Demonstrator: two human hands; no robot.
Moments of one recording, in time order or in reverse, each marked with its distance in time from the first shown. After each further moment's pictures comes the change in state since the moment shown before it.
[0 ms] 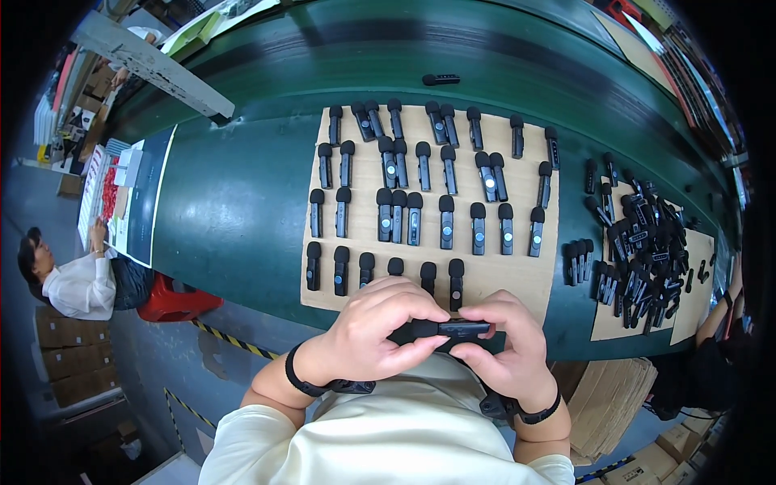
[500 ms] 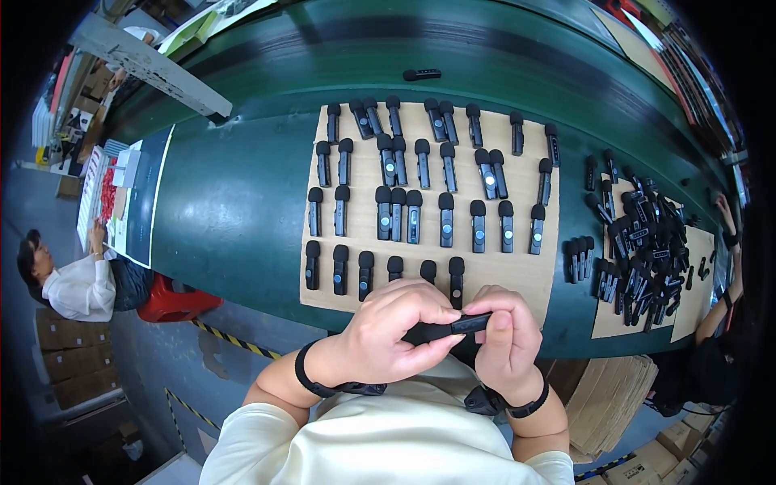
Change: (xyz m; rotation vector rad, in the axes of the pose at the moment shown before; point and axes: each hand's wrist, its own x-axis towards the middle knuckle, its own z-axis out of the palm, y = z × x) left_hand 0.003 0.000 0.016 -0.076 0.082 0.010; right_hand -0.004 0.011 0.019 0.231 0.166 0.040
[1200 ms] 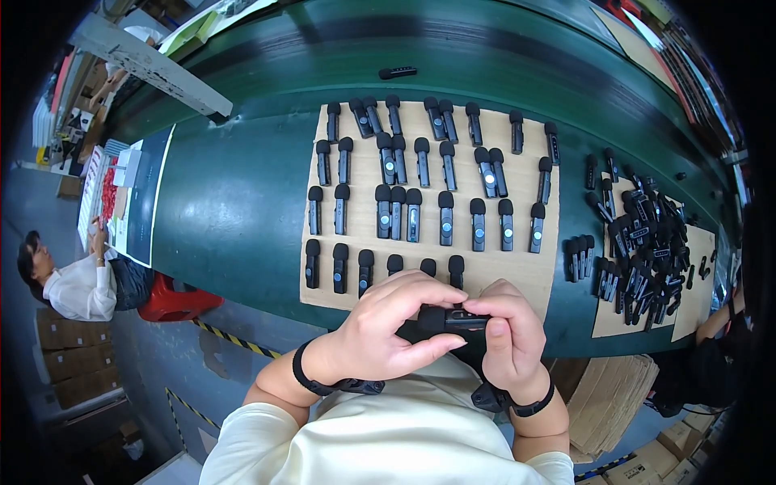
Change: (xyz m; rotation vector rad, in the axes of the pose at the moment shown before) left_hand 0.007 0.011 -0.007 -0.004 -0.051 -0.147; right_hand 0.007 0.000 -0.011 -0.072 -0.081 -0.121
